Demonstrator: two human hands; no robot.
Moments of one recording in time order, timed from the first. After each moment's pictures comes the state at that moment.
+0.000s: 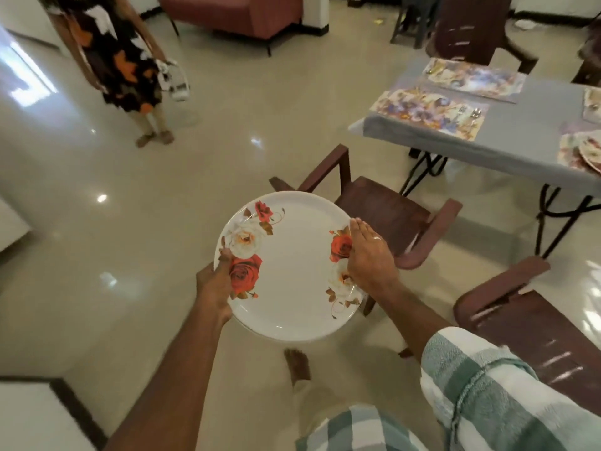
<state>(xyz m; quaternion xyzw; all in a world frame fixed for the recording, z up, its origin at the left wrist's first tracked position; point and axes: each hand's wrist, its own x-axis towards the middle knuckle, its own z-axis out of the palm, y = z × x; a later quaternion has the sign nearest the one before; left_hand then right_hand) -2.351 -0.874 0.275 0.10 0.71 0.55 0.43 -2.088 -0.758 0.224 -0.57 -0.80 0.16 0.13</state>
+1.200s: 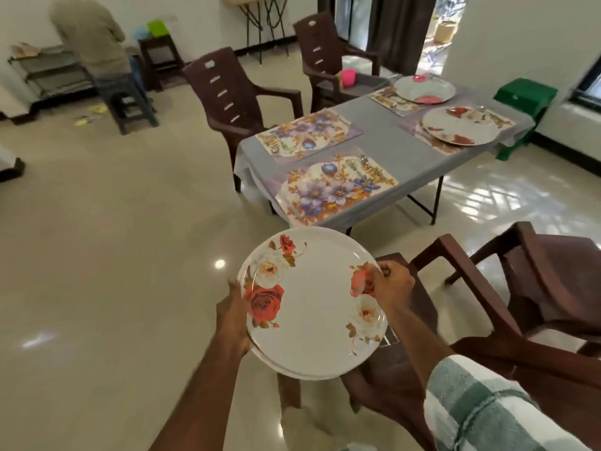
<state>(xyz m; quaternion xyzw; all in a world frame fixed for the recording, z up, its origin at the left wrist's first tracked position) -2.504 -0.075 0.263 0.42 0.59 0.19 0.67 -2.278 -0.250 0.211 -0.86 -0.04 0.12 0.49</state>
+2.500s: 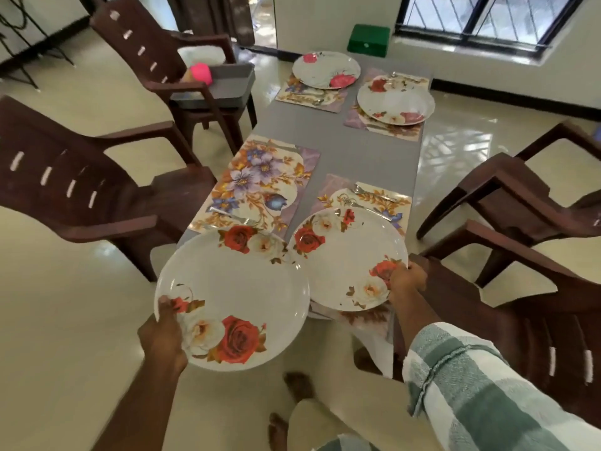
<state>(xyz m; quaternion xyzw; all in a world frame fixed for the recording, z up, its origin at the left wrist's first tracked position) -2.211 0.496 0.241 0.59 0.51 0.09 0.61 -2.091 0.119 0.154 -0.60 0.52 -0.05 0.60</state>
